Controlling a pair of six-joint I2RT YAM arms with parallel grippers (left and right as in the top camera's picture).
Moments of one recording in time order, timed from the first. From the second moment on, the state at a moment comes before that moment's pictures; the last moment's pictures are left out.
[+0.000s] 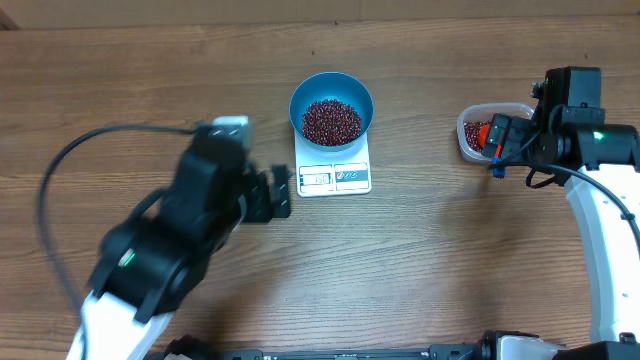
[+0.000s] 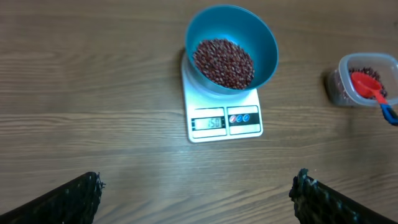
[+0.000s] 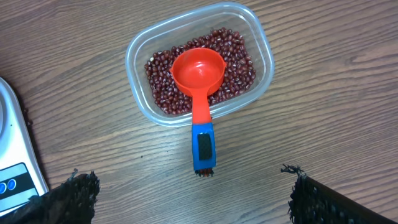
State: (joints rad) left arm -0.48 1.05 1.30 -1.04 -0.12 -0.44; right arm -0.08 1.43 1.34 -1.02 0.09 0.20
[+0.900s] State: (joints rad) left arm -0.48 0.42 0.90 -1.01 -0.17 -0.44; right arm -0.08 1.43 1.34 -1.02 0.09 0.20
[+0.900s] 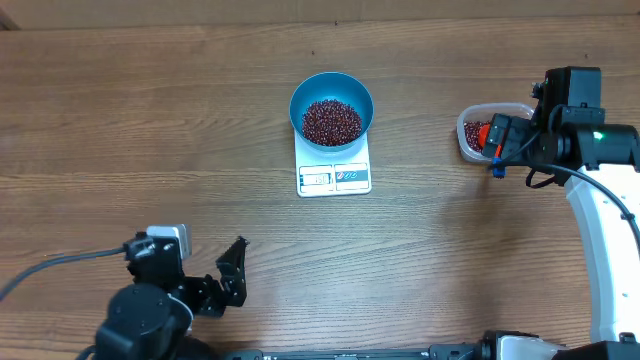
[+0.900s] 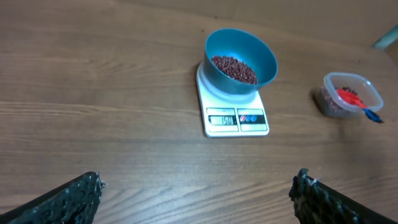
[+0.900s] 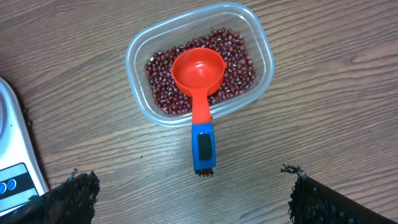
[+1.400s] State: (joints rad) left arm -0.48 0.14 0.70 -0.94 -0.18 -0.46; right arm -0.08 1.43 1.34 -1.02 0.09 0.20
